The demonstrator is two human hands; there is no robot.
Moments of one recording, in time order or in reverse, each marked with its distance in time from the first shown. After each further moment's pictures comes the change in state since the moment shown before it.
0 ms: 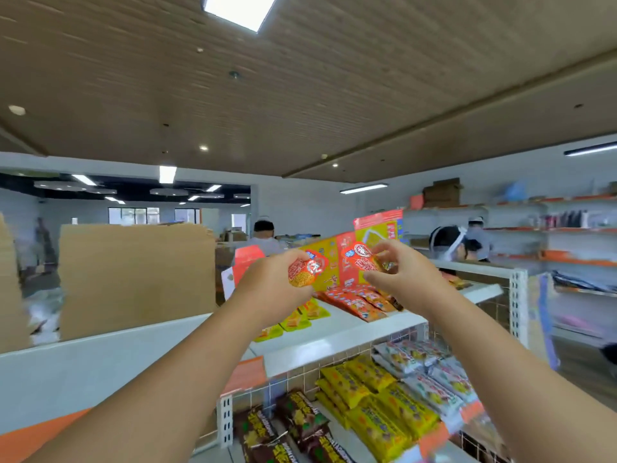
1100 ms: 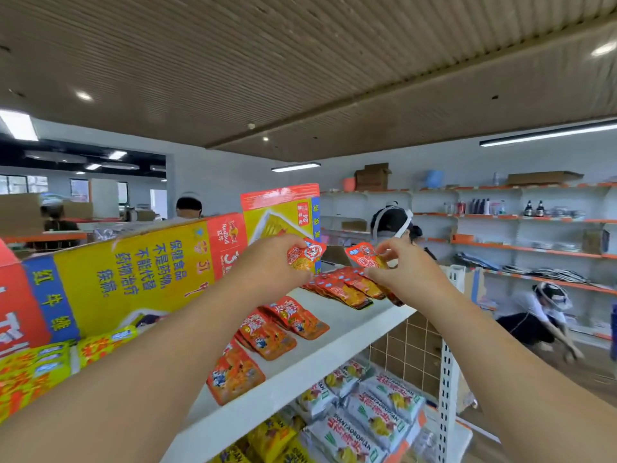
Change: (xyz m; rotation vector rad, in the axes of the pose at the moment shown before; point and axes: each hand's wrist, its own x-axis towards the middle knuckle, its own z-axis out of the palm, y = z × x) left_hand 0.269 0.081 0.295 -0.112 -0.191 0.142; right_hand 0.188 0.307 -0.070 -0.258 0.132 0.253
